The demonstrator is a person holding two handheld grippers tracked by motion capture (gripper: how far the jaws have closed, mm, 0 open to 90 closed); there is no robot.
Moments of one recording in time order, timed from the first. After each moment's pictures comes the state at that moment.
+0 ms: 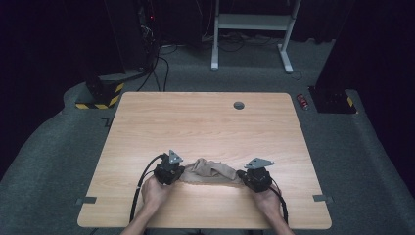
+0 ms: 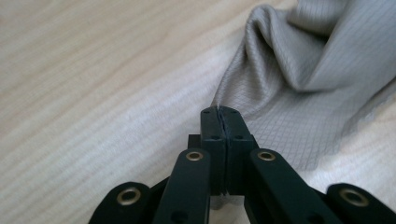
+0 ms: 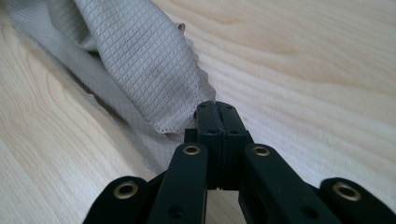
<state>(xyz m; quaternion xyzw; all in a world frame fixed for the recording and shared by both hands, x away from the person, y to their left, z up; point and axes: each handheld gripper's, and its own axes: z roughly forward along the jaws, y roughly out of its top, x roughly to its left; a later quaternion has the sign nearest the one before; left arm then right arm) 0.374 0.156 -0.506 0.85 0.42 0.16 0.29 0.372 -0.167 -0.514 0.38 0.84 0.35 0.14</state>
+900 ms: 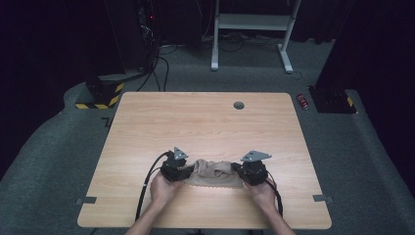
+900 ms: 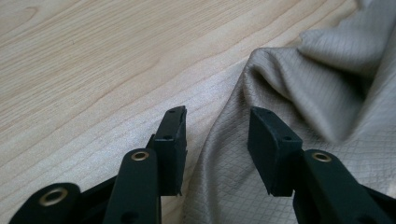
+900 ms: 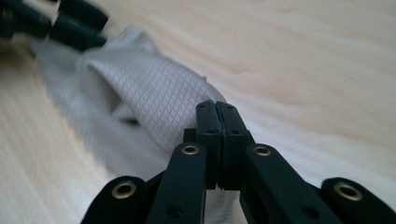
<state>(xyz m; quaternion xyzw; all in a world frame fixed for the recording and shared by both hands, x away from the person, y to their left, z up) 0.391 0.140 -0.513 0.83 0.43 0.16 0.32 0.387 -0.152 -0.488 0.37 0.83 0.39 0.15</state>
